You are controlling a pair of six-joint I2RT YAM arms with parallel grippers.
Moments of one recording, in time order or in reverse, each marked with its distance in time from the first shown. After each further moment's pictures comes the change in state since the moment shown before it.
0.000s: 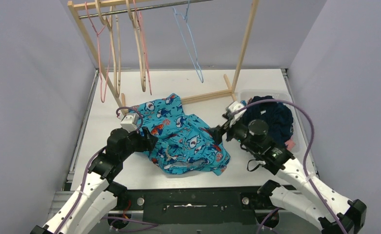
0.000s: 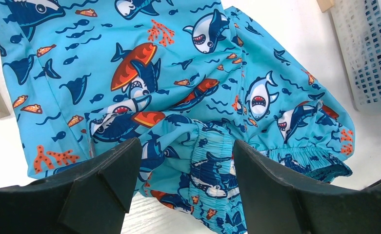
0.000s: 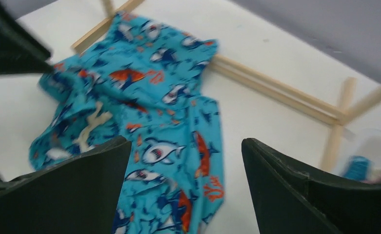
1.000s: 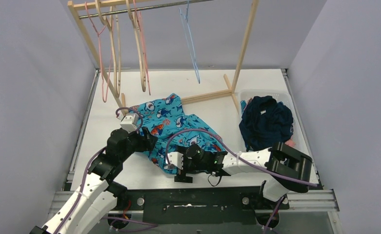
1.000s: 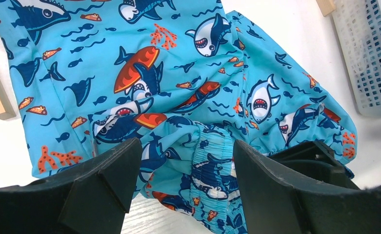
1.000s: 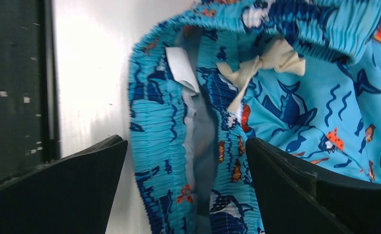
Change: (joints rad) left arm -0.017 -0.012 0.000 -0.001 -0.033 0.000; right arm 0.510 0.703 -0.086 0.296 -0.150 -0.376
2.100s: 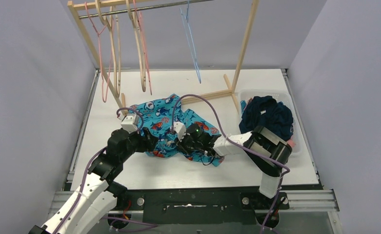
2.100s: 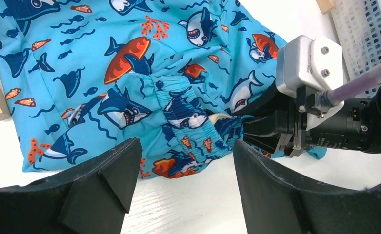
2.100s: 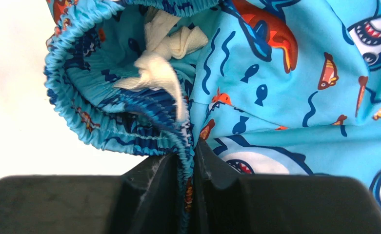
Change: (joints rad) left arm -0.014 0.000 0.000 0.000 -0.007 0.000; right arm -0.242 0.282 0.164 0.121 -0.009 0.327
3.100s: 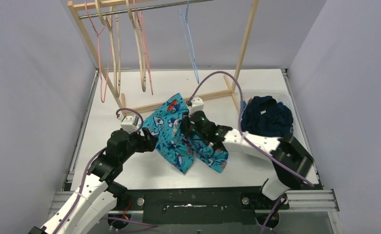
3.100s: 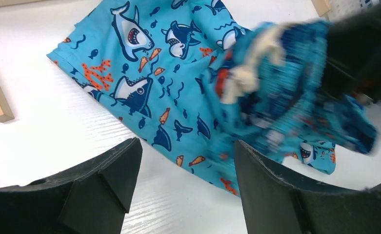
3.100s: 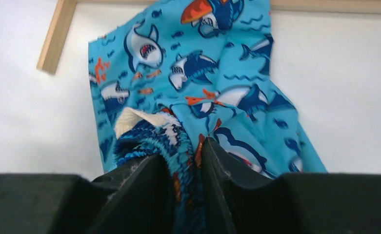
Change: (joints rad) left arm -0.008 -0.014 0.000 -0.001 -0.009 0.000; right arm -0.010 -0.348 0.016 -0.169 0.450 0.485
